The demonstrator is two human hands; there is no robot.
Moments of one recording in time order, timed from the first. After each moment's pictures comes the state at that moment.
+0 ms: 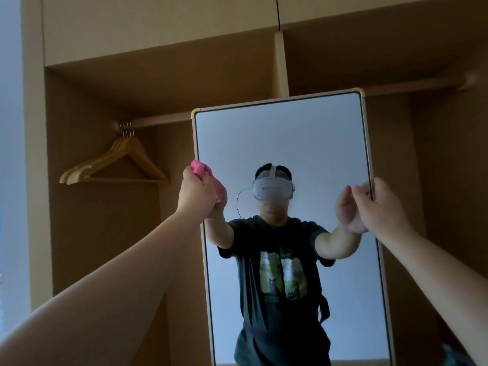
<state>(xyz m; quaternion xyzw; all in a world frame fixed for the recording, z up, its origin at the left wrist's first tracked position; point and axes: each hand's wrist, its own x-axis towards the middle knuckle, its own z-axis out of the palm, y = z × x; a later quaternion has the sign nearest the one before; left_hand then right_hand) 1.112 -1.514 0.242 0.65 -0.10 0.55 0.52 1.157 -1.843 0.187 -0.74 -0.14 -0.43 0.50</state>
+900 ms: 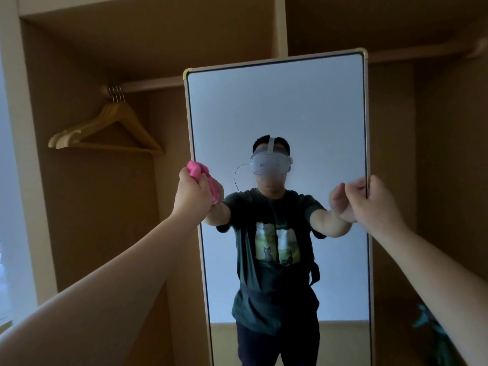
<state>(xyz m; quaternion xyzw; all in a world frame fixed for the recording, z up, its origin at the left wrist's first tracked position) 1.101 -1.514 0.168 0.73 -0.03 0.53 0.43 1.149 -1.846 0.141 -0.76 -0.14 -0.37 0.52</state>
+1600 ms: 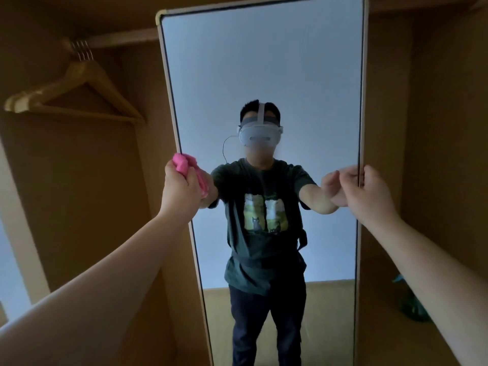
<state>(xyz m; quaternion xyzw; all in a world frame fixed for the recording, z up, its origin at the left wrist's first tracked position) 1.080 -1.534 0.122 0.74 0.02 0.49 0.46 1.142 -1.851 0.092 -0.77 -0.13 -0.33 0.54</state>
